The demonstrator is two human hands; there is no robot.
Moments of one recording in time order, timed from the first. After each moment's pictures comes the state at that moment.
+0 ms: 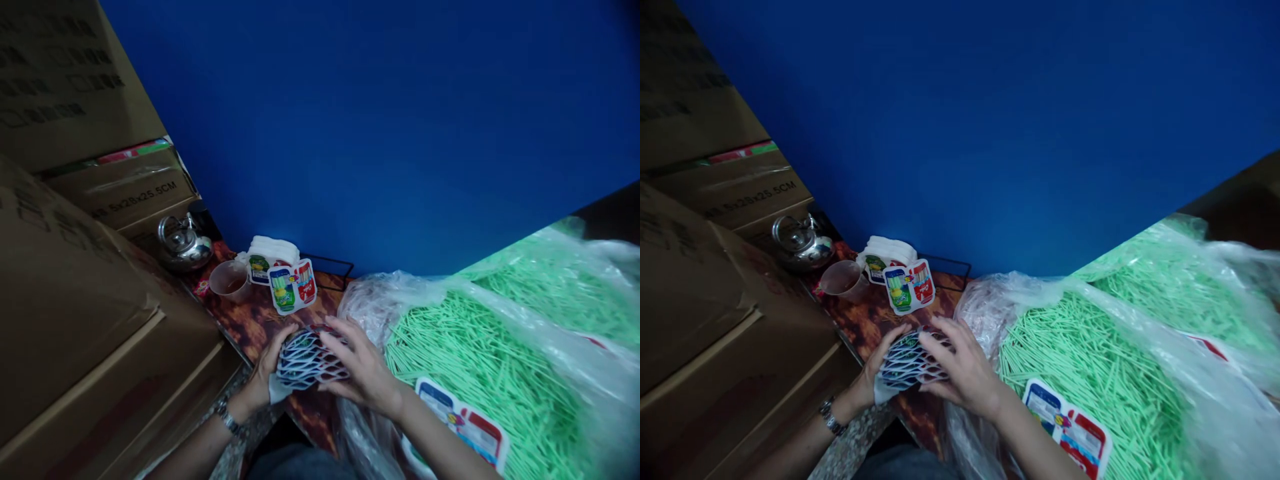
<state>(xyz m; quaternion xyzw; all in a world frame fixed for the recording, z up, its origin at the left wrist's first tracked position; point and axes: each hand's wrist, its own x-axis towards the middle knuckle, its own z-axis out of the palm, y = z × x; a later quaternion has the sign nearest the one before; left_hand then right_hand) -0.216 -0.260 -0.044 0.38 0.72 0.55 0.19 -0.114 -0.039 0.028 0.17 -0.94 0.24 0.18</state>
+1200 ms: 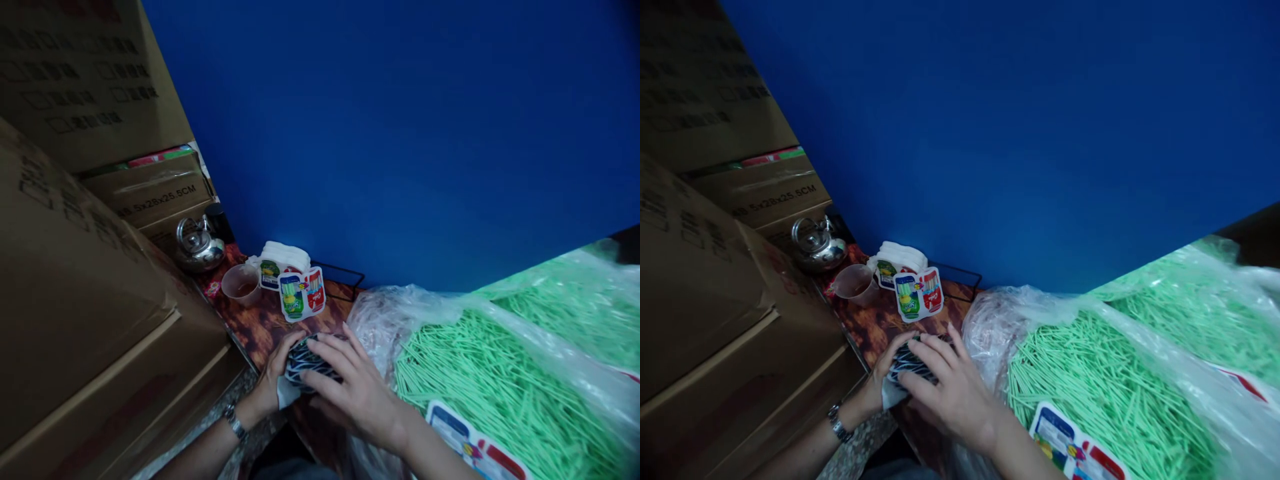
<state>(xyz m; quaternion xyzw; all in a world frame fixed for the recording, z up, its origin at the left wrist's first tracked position) -0.214 -0.253 -0.039 0.35 0.74 0.55 0.15 -0.132 -0.068 0.061 0.23 -0.94 0.14 0.19</state>
